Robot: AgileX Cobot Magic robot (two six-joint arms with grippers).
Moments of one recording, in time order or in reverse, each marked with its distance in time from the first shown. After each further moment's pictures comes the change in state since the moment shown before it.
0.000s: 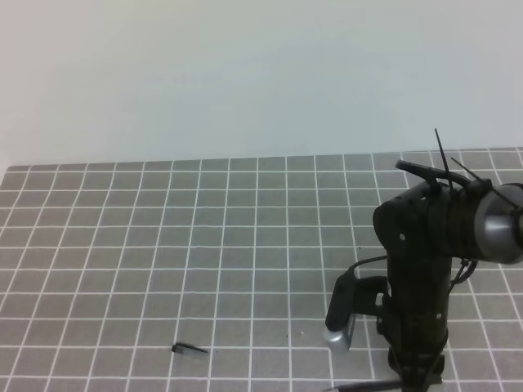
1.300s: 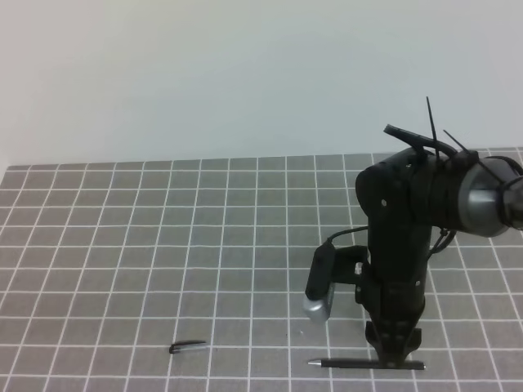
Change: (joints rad) left arm 0.000 0.000 0.000 0.000 -0.014 0.000; right arm 0.000 0.026 -0.168 0.028 0.094 -0.057
